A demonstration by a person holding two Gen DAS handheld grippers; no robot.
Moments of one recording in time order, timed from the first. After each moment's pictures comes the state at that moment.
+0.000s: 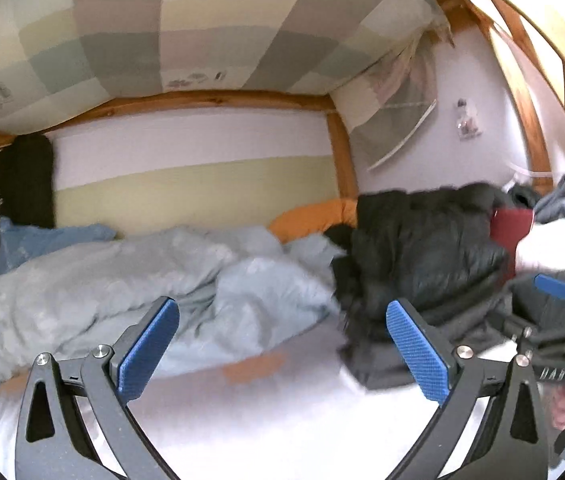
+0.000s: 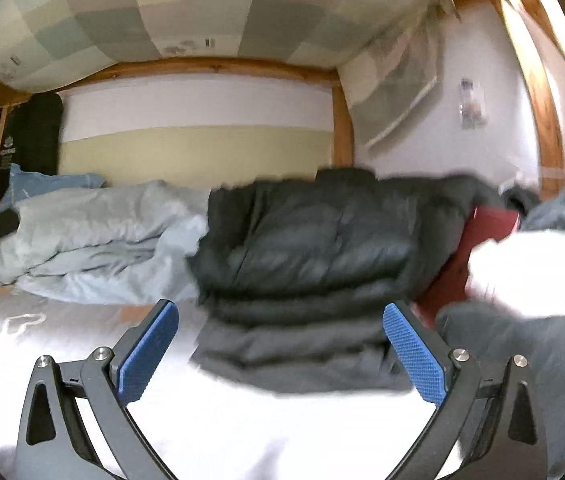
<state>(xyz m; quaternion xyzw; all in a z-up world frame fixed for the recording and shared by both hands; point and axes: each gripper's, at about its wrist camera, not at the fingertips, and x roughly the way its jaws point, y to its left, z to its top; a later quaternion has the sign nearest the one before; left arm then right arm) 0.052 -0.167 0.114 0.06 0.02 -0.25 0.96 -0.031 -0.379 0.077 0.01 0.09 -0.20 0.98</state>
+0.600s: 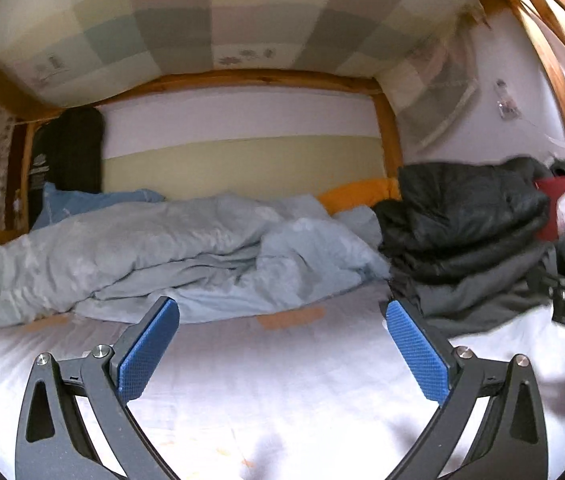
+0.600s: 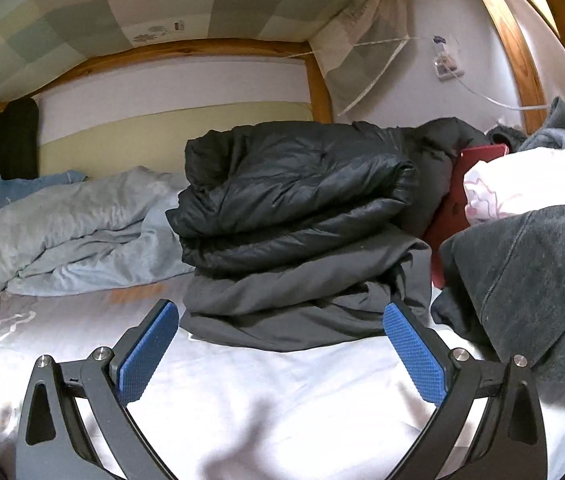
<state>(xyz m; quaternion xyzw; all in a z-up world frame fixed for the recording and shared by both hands) 0.051 -0.156 0.032 0.03 0.02 -0.17 0.99 -0.020 -0.386 0.027 0.05 0.10 -0.22 0.97</state>
